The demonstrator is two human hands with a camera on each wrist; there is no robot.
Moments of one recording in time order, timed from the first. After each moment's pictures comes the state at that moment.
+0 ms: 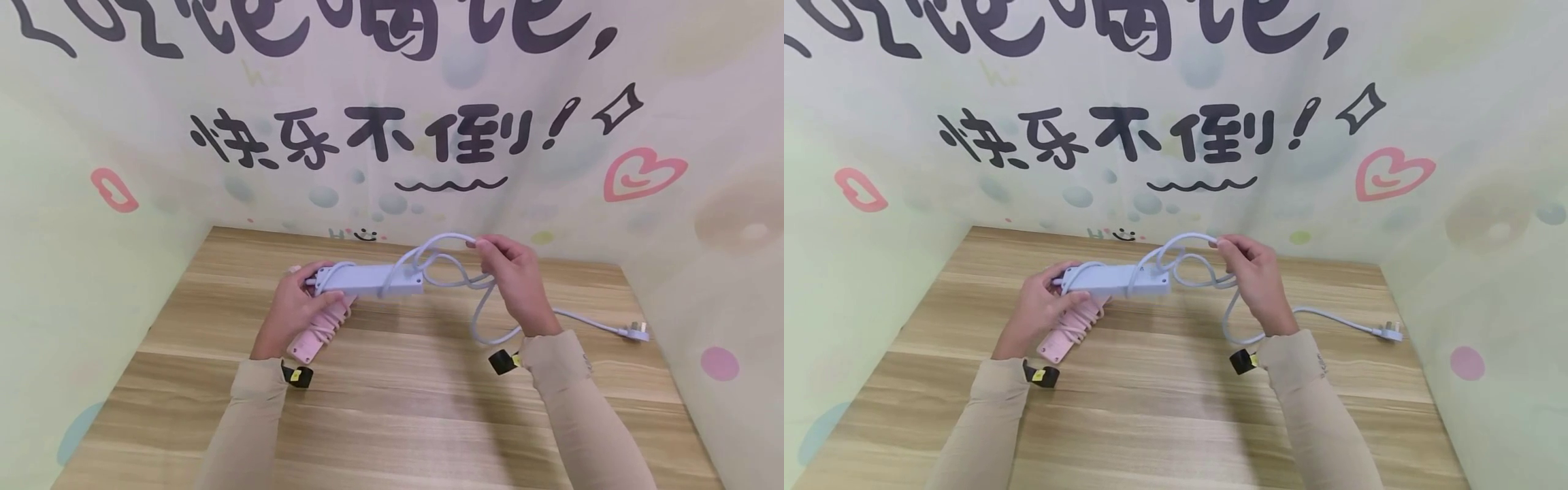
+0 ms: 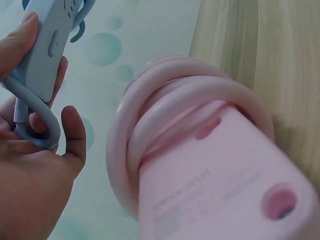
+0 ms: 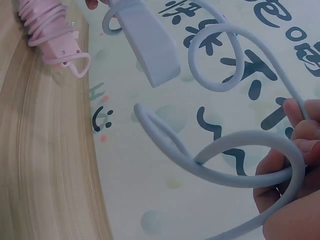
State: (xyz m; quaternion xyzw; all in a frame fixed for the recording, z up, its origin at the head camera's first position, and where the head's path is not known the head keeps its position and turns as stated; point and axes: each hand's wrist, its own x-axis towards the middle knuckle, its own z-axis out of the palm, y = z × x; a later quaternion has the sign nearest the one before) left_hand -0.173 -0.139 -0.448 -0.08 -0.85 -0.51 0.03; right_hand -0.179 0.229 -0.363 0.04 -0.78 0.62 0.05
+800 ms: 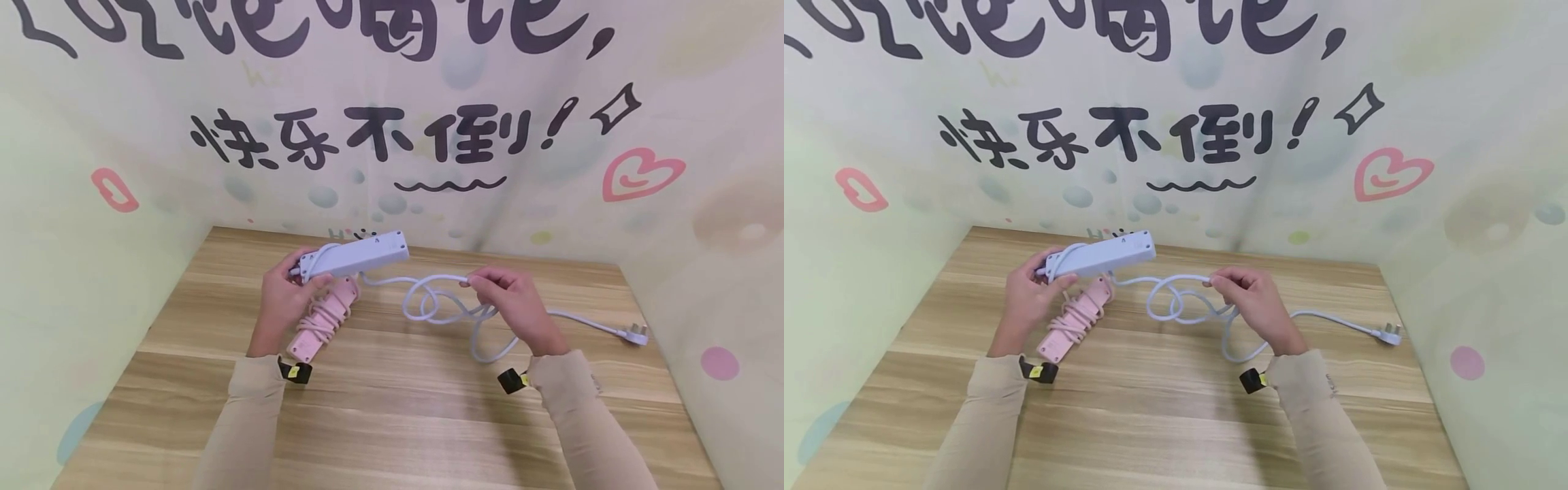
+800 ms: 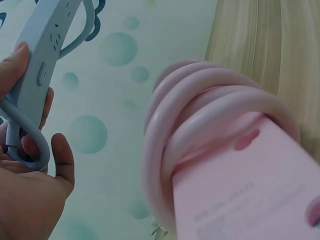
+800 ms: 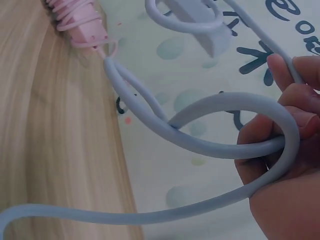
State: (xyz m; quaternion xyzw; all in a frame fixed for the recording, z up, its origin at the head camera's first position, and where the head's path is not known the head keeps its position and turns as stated) left_hand -0.176 -0.143 -0.436 -0.04 -0.82 -0.56 0.10; right_hand -0.154 0.244 -0.383 0.08 -0.81 0.59 -0.05
